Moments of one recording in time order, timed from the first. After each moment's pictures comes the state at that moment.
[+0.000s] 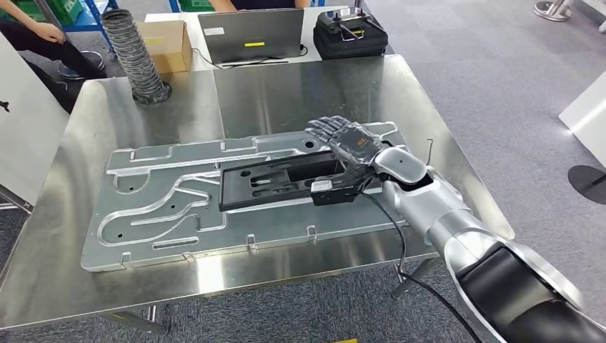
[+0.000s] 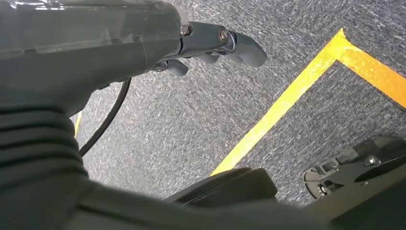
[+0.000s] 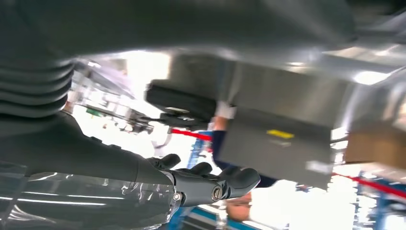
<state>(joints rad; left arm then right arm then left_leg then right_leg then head) -0.14 -0.22 0.79 -0.20 -1.42 0.15 0.03 -1.05 -0.11 0.83 -0.50 0.89 -0.19 -0.34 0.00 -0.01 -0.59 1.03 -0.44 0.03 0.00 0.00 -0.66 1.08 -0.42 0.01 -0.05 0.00</state>
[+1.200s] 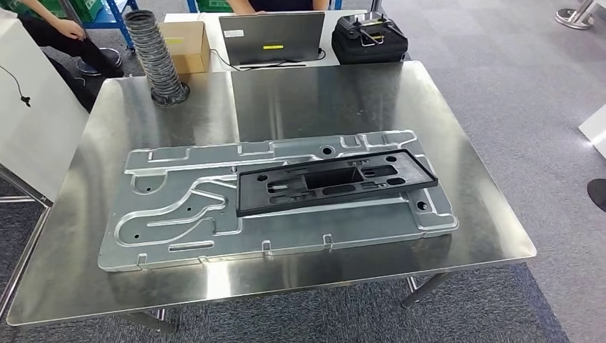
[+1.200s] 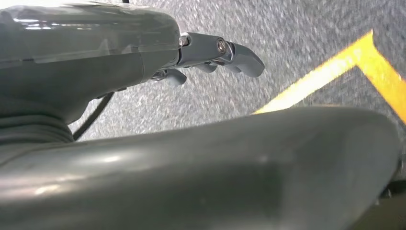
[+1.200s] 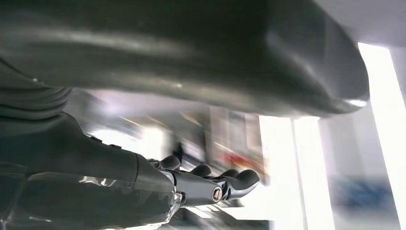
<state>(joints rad) -0.08 -0.21 0.88 -0.20 -1.29 0.13 -0.05 0.00 -0.22 -1.29 -1.18 1.15 -0.06 -0.40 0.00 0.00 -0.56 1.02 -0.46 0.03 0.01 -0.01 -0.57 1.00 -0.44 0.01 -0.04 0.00</state>
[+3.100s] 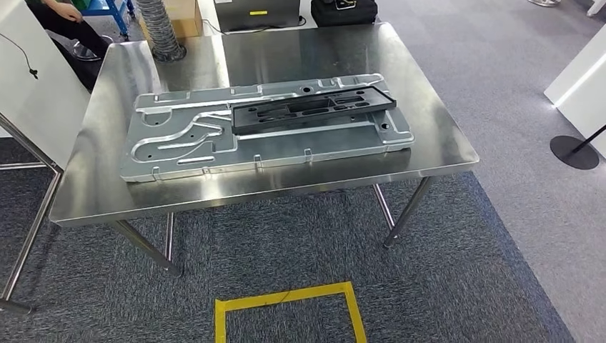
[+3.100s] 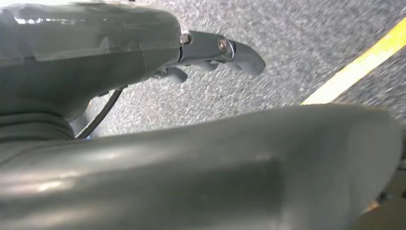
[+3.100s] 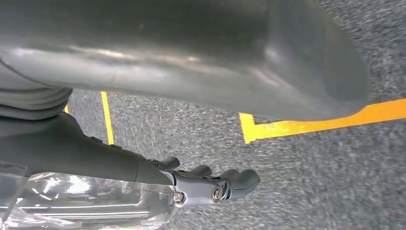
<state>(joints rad) -0.09 -0.18 0.86 -0.20 -1.36 0.08 0.01 -0.12 0.10 -1.41 -0.20 1.30 -0.08 -0.10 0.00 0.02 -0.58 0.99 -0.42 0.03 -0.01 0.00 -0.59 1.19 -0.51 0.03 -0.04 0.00</state>
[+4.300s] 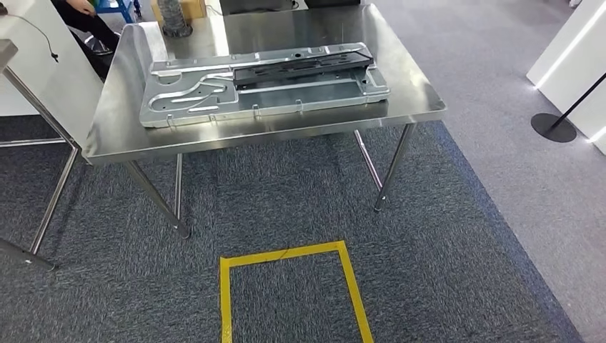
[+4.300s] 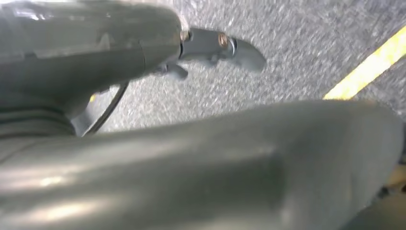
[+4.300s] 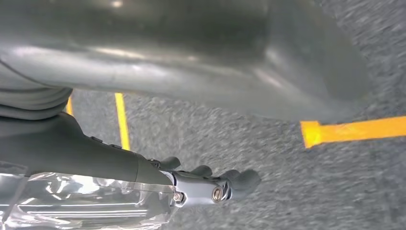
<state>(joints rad) -0.11 -0.17 0.84 -0.20 -1.38 0.07 0.02 -0.13 0.11 -1.41 -0.20 1.30 -0.08 -0.11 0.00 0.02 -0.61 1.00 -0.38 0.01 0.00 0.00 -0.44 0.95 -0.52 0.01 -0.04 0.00</state>
